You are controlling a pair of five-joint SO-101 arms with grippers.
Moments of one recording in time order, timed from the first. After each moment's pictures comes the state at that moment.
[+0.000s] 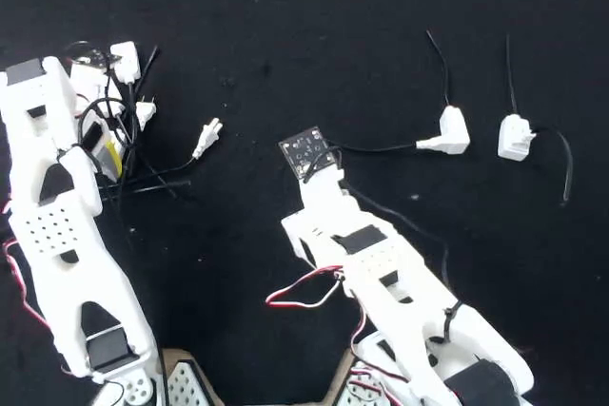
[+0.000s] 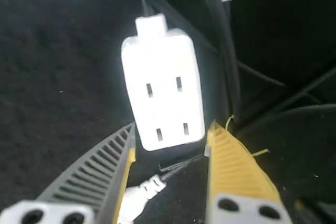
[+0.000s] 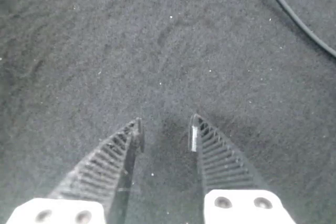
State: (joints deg) left arm -27.2 47.3 -44.3 95.1 -44.6; right arm -25.7 -30.6 72.6 24.7 2.8
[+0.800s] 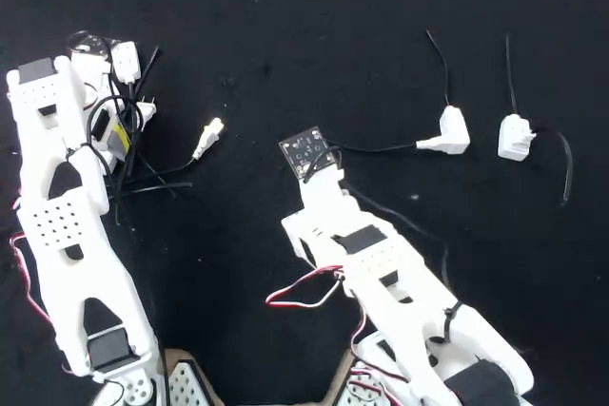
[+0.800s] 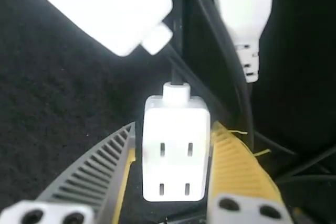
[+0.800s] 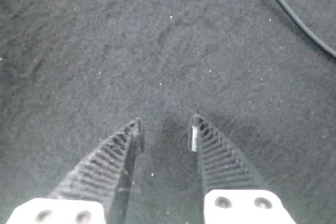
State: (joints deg) left arm -25.8 52.5 -49.0 87.3 -36.7; right arm -25.7 -30.6 72.6 24.7 2.7
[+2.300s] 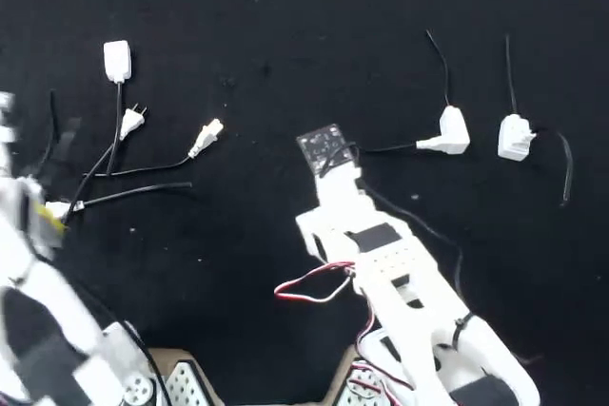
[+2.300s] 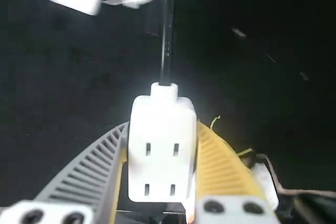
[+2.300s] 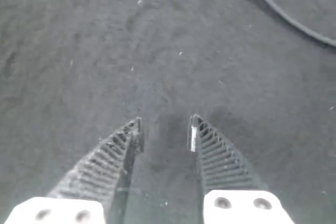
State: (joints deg) left arm -42.4 -26.3 17.5 100.3 -36.3; right arm -21.0 -35.6 72.5 31.0 2.8
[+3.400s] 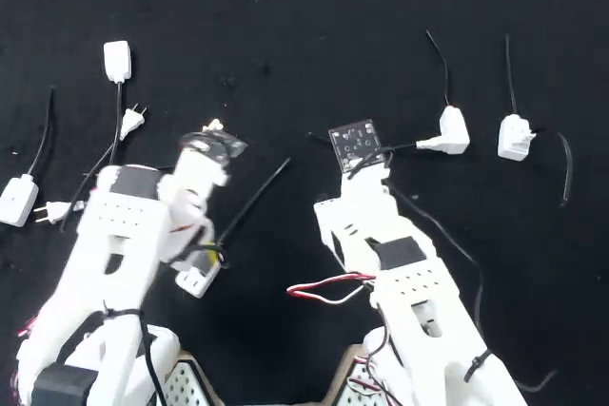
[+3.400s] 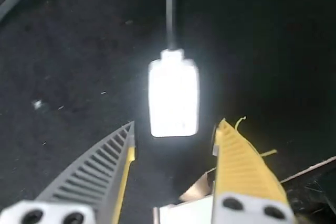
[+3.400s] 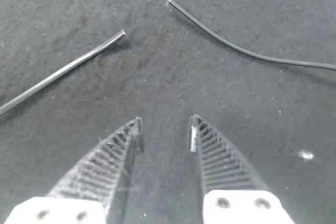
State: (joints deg) left arm 2.5 -32.8 44.9 81.3 -26.3; right arm -15.5 -48.3 77.1 30.5 2.3
